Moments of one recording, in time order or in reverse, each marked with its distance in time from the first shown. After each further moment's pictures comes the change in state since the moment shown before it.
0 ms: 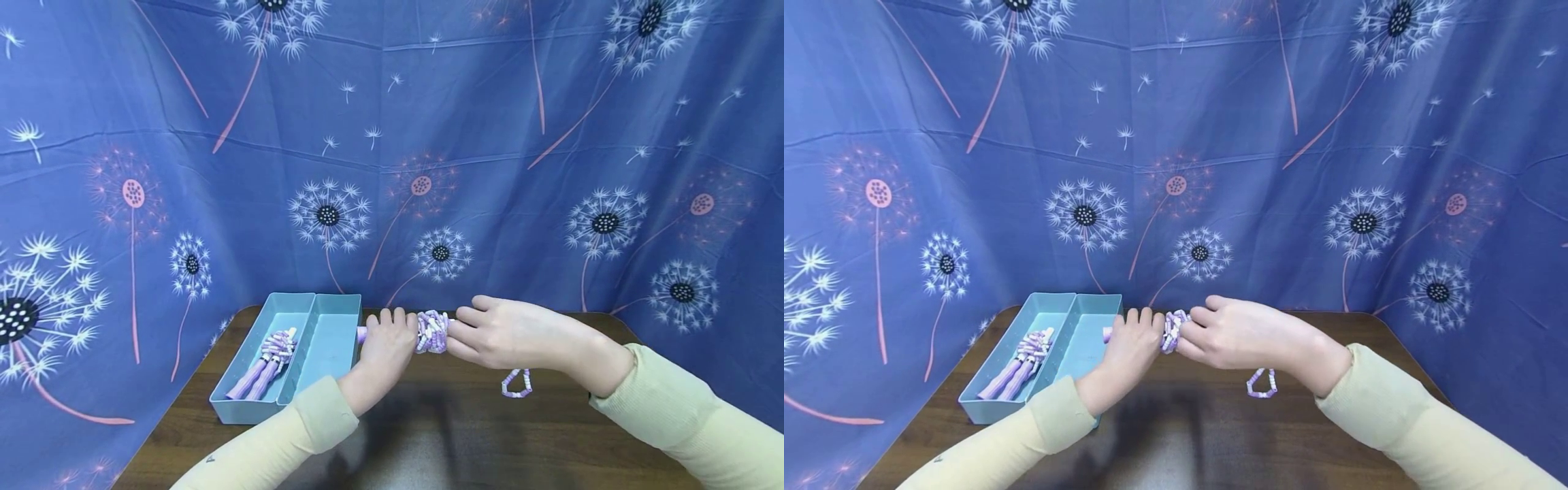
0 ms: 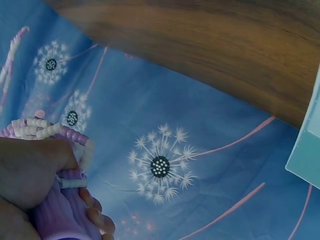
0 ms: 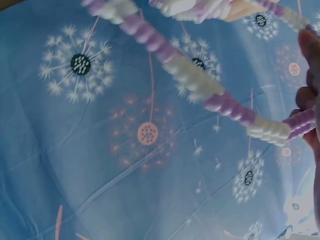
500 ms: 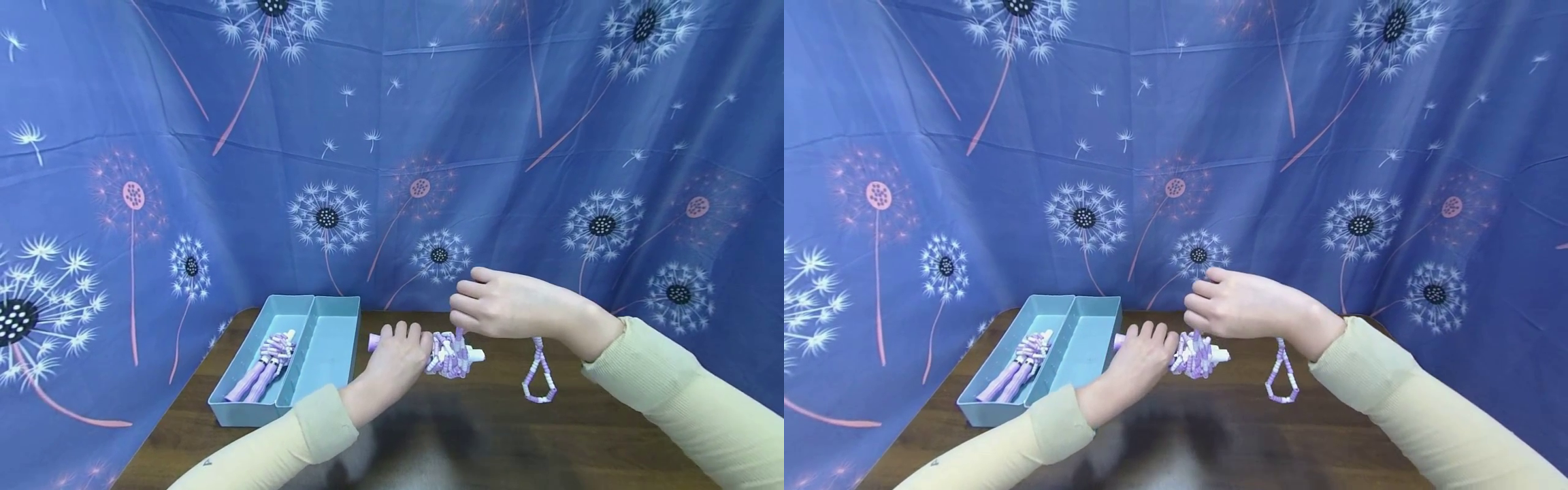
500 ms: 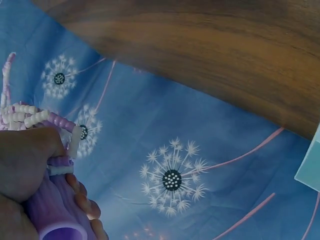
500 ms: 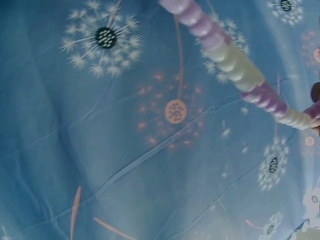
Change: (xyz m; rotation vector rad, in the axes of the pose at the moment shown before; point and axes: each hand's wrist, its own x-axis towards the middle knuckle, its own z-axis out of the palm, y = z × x) left_hand -0.008 0.009 -0.009 0.014 0.072 0.204; right_hand -0.011 0.030 0.012 0.035 -0.020 -0.032
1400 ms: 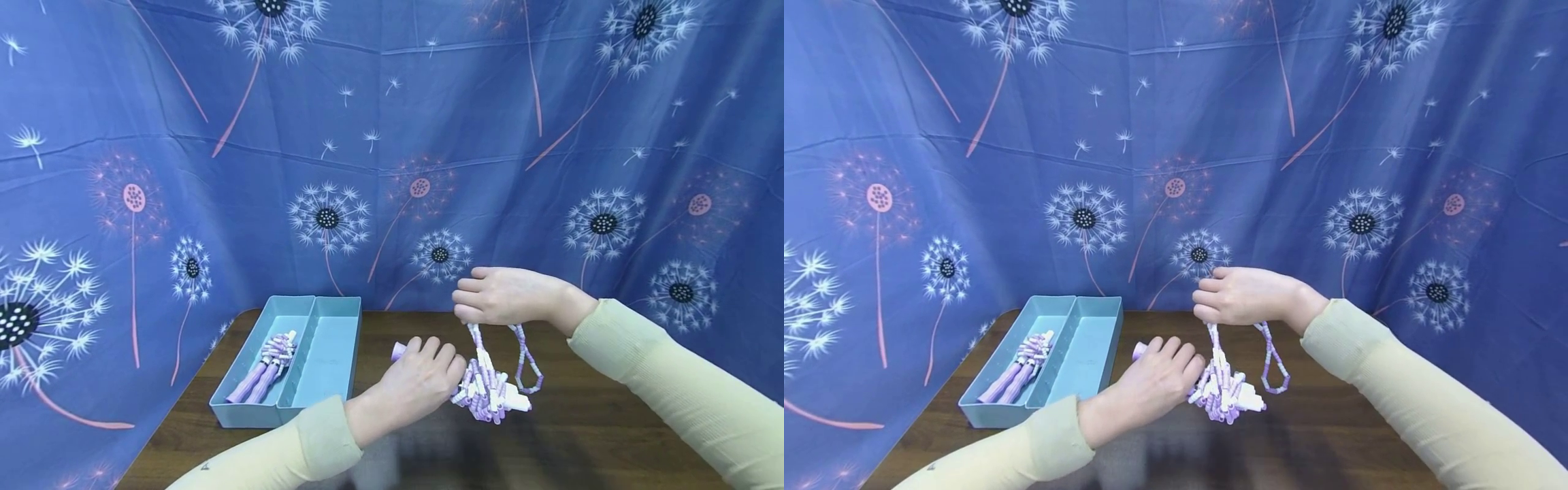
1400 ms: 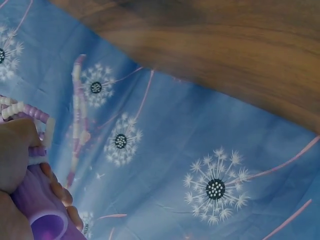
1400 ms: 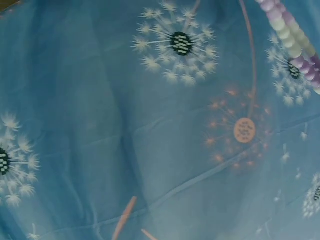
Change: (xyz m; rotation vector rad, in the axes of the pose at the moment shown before) left_hand 0.006 0.011 -0.031 -0.132 0.289 0.213; right_hand -0.026 0.009 0.048 0.097 0.017 -0.058
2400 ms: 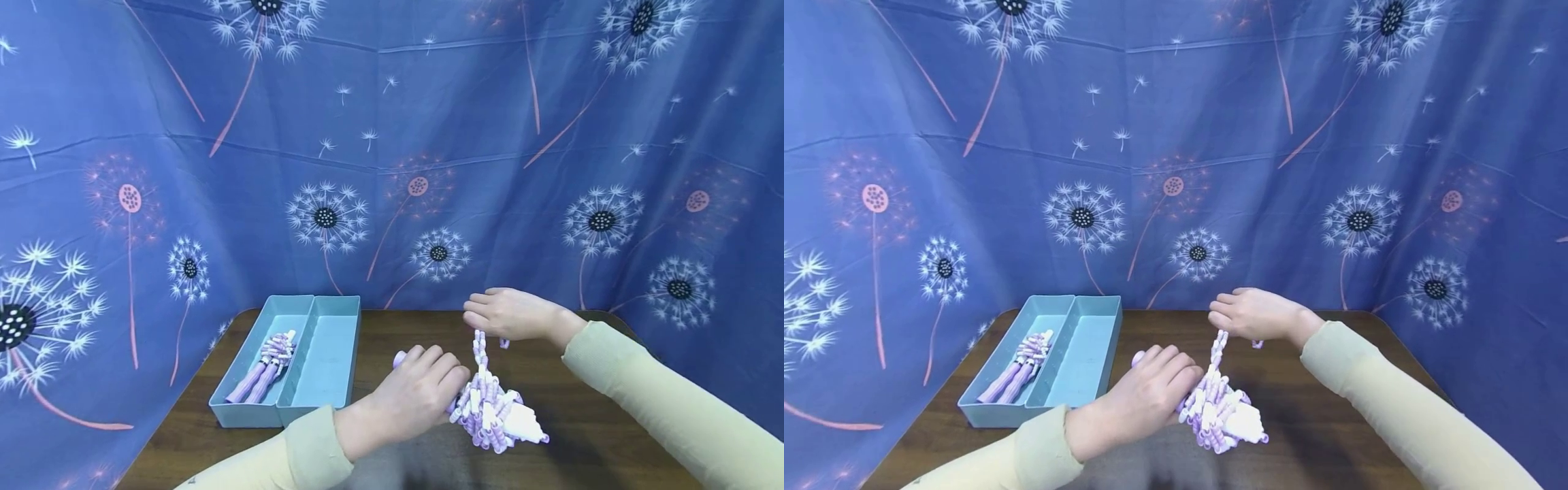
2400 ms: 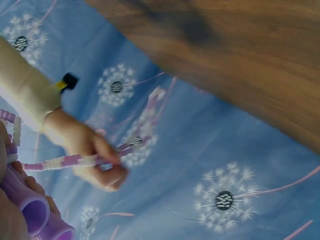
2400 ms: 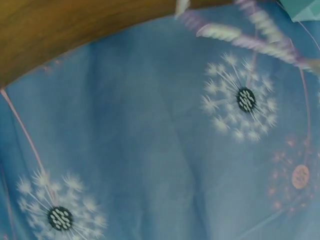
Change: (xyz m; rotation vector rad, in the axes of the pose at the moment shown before) left_hand 0.000 0.000 -0.028 -0.298 0.146 -0.001; right_hand -0.040 -0.037 0.052 0.149 -0.050 0.208
